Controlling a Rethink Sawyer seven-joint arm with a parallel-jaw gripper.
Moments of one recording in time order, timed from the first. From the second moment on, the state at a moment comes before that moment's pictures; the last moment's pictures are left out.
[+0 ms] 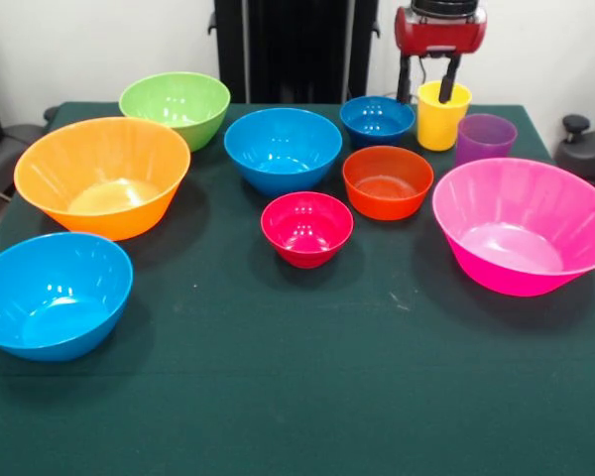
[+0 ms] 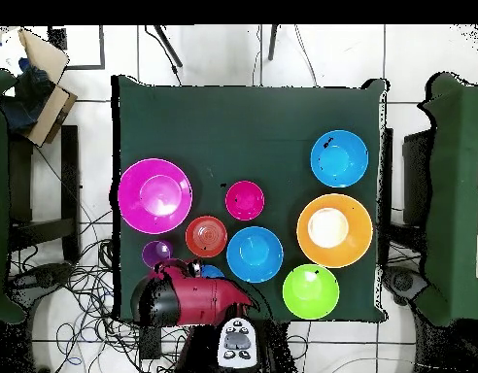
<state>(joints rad) -0.01 -0.76 -0.01 2.18 0.01 0.10 1.66</state>
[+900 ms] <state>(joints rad) -0.04 -0.78 -0.06 2.18 0.03 0.12 1.73</state>
